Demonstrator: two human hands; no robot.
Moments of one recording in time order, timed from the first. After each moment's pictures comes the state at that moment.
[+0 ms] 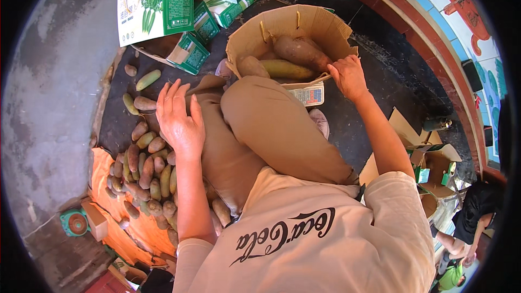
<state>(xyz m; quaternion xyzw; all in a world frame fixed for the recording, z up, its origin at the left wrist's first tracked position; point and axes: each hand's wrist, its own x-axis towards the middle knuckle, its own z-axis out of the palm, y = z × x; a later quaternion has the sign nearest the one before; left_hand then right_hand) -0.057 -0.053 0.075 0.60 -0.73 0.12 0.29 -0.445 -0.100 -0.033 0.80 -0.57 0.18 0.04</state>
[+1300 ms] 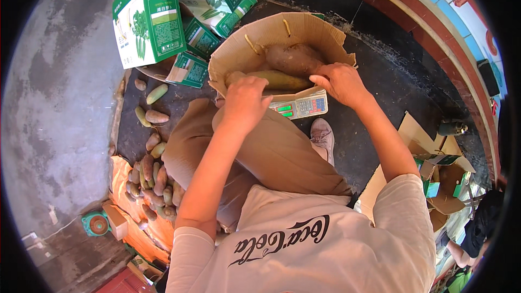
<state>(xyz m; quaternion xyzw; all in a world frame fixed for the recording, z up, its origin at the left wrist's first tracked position) -0.198 -0.129 0.042 0.49 -0.85 -0.15 0.10 -0.456 -0.126 -0.010 0.81 -0.56 0.17 -0.10</state>
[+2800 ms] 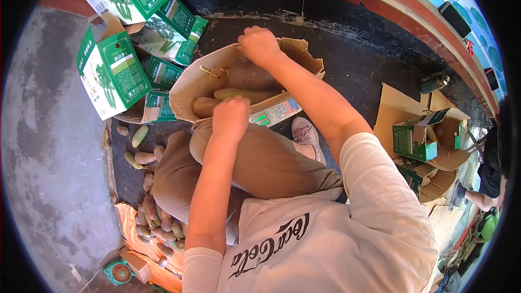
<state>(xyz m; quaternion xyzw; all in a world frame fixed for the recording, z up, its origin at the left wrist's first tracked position) -0.233 -0.141 0.000 0.42 -0.91 -0.09 -0.02 -0.410 -0.239 -0.040 0.75 -0.64 0.15 0.03</state>
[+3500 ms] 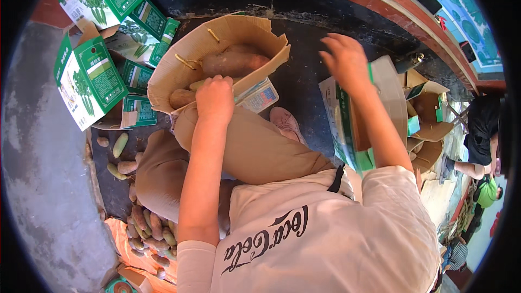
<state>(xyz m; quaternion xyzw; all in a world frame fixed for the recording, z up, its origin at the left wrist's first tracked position) -0.255 -0.139 0.003 0.41 -0.91 -0.04 0.07 -0.539 -0.031 0.031 0.64 -0.73 0.21 0.11</state>
